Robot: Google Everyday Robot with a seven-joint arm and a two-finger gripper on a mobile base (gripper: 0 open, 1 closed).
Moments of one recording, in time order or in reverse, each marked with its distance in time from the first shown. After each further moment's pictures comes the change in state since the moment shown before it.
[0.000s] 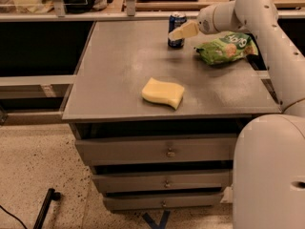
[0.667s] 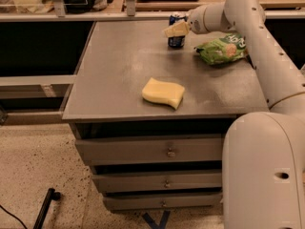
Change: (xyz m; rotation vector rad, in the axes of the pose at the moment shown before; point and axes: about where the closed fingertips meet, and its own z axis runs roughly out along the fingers) arm -0.007 0.005 0.025 -0.011 -0.030 -0.002
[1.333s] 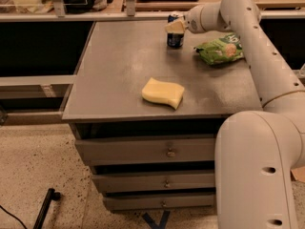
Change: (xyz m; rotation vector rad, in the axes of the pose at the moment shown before) arm -0.001 0.001 0.014 -0.007 0.005 -0.006
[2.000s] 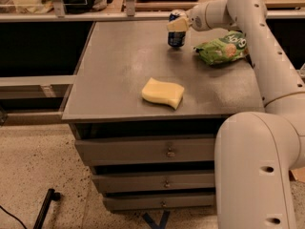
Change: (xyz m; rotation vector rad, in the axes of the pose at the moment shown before) arm -0.008 -0.001 -0.018 -0.034 -0.016 0.021
